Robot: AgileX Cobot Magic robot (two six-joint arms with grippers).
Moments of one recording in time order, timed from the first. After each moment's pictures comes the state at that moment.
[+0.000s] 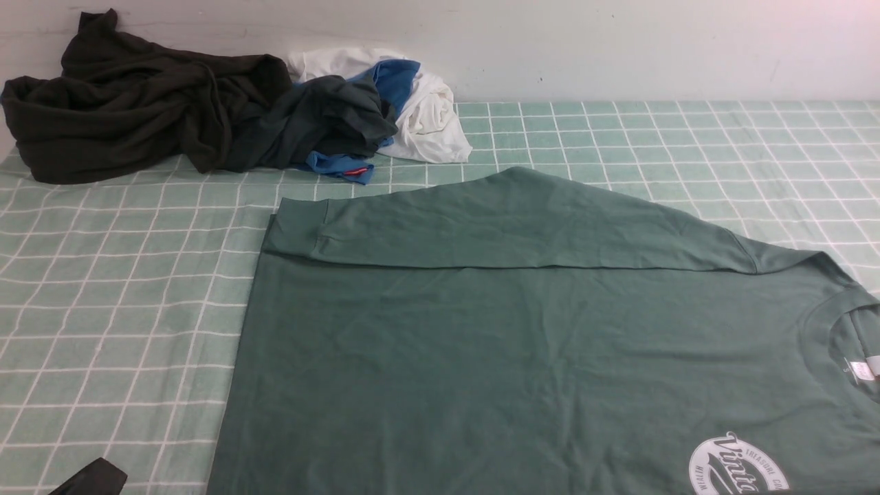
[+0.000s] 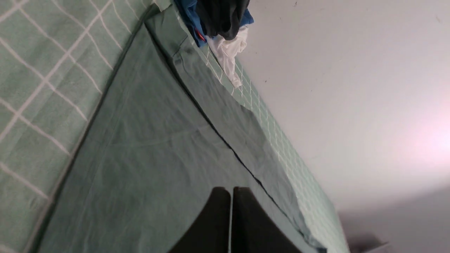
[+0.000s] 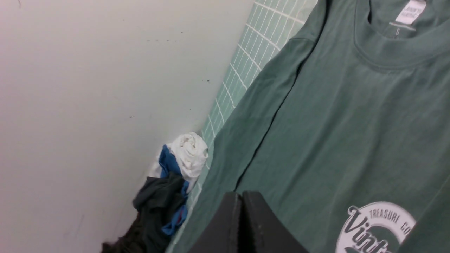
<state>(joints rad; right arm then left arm) -0.09 -0.01 0.02 0.50 0.39 0.71 0.01 -0.01 -0.01 -0.91 0.36 -0.07</state>
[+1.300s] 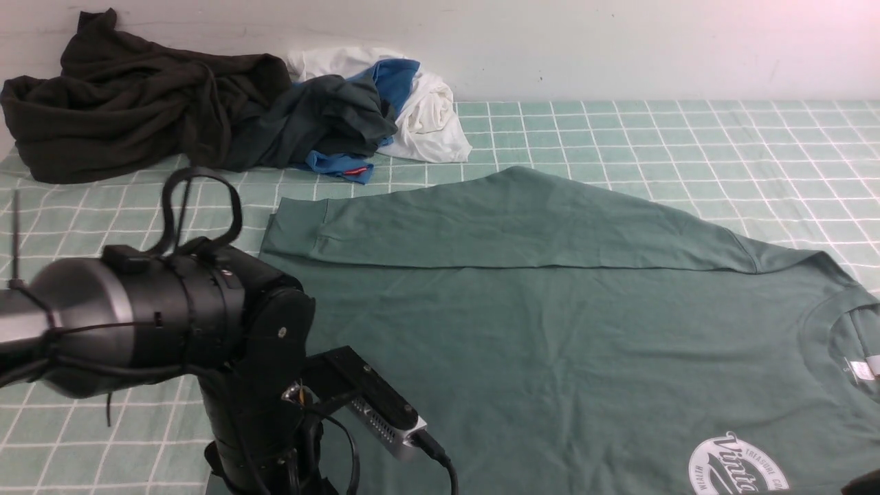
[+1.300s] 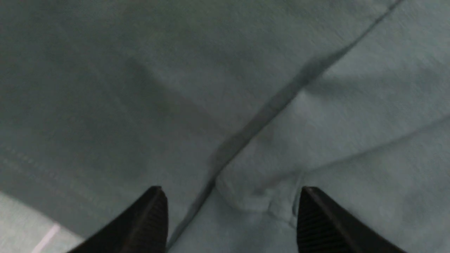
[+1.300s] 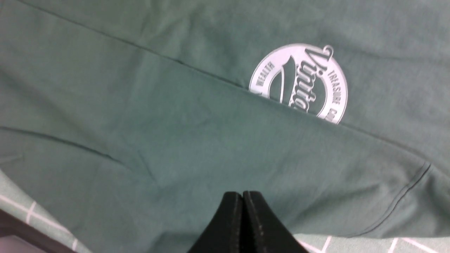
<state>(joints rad) 0.23 0.84 -0.71 0.18 1.19 -0.21 -0.57 1.68 -0.91 -0.04 0.96 0.25</state>
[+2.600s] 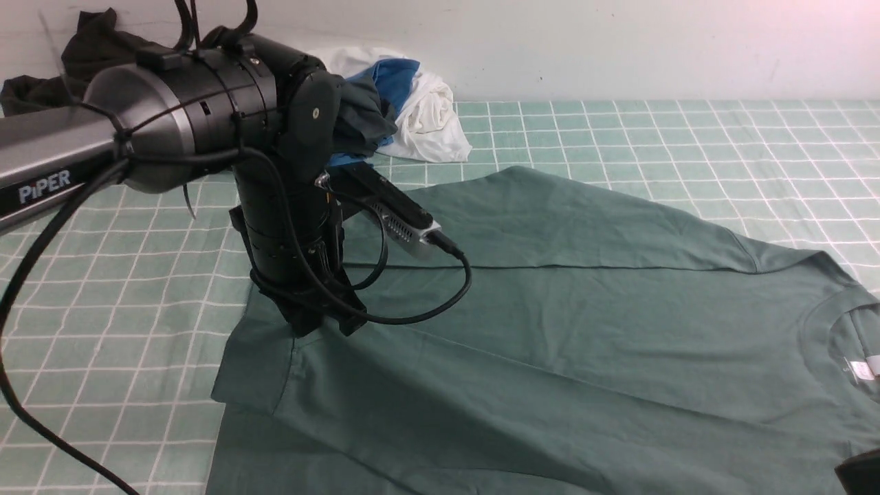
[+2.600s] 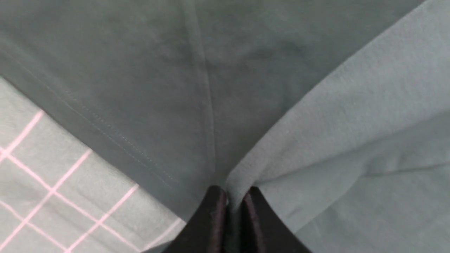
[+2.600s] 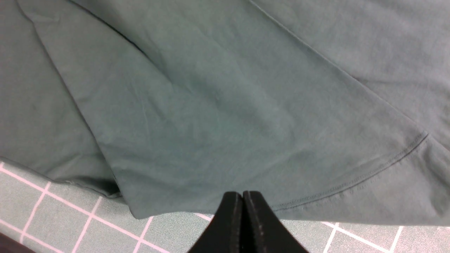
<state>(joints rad) 0.23 0.84 -0.71 0.18 1.15 -0.21 -0.43 1.88 -1.50 0.08 1.20 0.30</state>
